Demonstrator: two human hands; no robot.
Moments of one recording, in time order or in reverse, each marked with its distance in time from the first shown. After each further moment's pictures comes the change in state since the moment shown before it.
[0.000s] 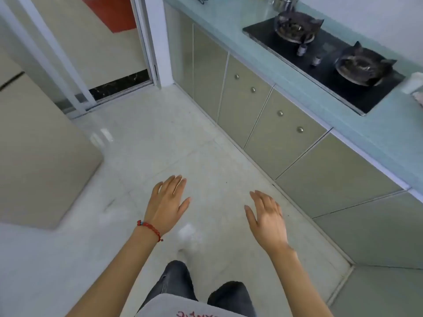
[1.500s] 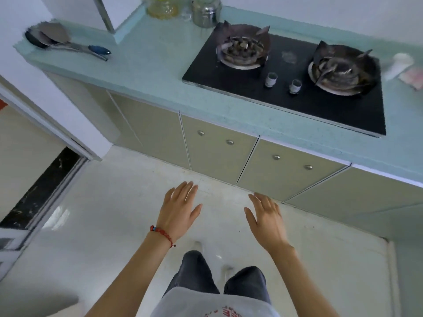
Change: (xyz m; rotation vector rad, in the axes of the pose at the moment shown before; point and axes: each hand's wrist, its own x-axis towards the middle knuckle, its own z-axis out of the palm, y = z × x) left_hand 0.531 -0.092 -0.095 0.123 -0.064 0.567; right_hand 0.444 -0.016 0.037 0.099 0.092 0.532
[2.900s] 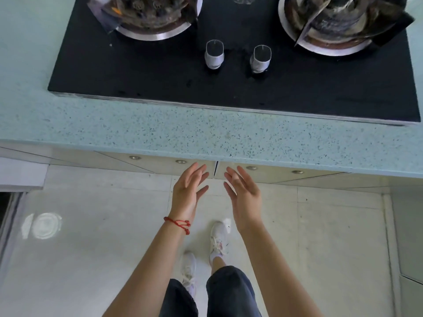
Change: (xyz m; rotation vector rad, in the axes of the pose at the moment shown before) left_hand 0.295 0.078 0.124 -1.607 -0.195 -0.634; right_hand 0.244 0.109 0.052 1.720 0.339 0.819
